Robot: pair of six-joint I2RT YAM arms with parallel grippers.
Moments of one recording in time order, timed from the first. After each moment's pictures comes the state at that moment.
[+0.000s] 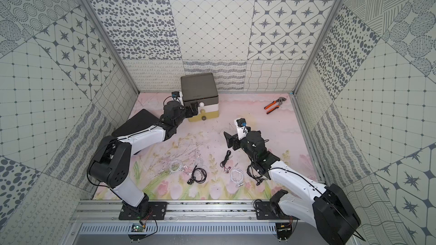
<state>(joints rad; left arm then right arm) -0.34 1.71 1.04 0.36 -0.13 -0.37 0.61 1.08 0.51 0.31 0.05 0.11</state>
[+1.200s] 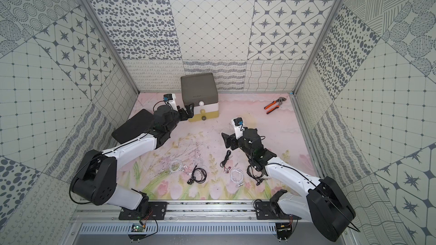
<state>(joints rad) -0.33 1.48 0.88 0.38 -0.05 -0.44 0.61 1.18 0.57 0.27 -0.01 0.16</state>
